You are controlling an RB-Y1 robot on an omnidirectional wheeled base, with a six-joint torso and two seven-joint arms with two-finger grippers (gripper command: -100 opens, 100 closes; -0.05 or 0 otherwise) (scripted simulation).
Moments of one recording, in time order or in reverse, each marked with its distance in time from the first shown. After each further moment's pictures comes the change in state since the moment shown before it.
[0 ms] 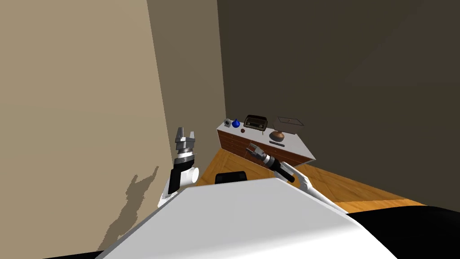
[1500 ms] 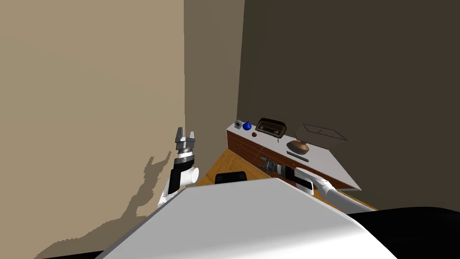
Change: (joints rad) left arm 0.000 0.000 0.000 0.000 0.000 0.000 0.000; right arm -0.028 -0.273 0.164 0.372 0.141 -0.043 0.090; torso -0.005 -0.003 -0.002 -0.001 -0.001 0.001
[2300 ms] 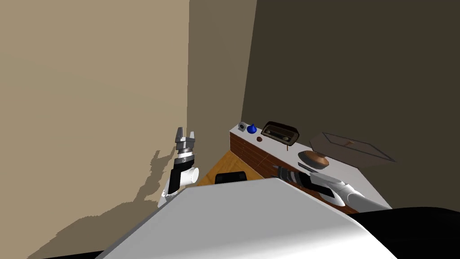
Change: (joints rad) left arm 0.000 0.000 0.000 0.000 0.000 0.000 0.000; right arm -0.002 -0.145 0.106 0.204 0.074 0.009 0.005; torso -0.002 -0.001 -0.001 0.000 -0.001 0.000
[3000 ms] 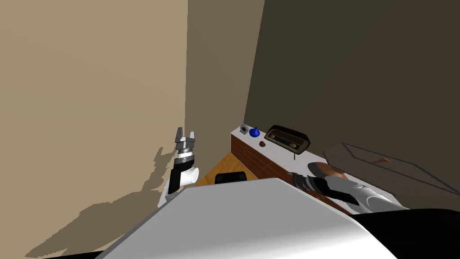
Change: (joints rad) left arm 0.000 0.000 0.000 0.000 0.000 0.000 0.000; right arm -0.036 -0.081 0.106 0.209 0.065 0.000 -0.031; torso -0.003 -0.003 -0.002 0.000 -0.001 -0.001
